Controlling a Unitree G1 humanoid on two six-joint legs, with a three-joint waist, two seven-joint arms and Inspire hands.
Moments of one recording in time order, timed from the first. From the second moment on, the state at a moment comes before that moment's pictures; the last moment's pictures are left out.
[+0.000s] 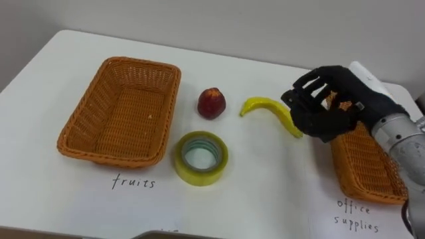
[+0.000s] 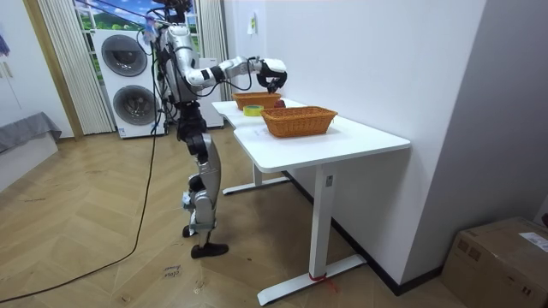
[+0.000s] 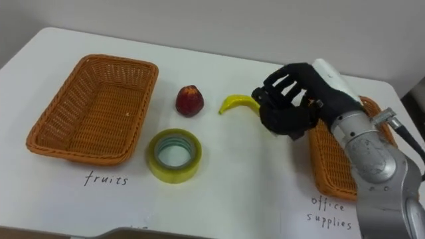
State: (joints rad) left arm 0.23 0.22 0.15 1.05 -0.12 0.04 0.12; right arm -0.03 -0.41 -0.14 -0.26 -0.48 0.17 0.39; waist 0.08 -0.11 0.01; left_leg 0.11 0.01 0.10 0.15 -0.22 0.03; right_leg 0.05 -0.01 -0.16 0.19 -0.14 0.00
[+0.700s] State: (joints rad) left arm 0.24 0.21 0.23 1.05 -0.12 0.04 0.14; right arm -0.03 -0.41 -0.24 -0.14 -0.40 0.13 0.13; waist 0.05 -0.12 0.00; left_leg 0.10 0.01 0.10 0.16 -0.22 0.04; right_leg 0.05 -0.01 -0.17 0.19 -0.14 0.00
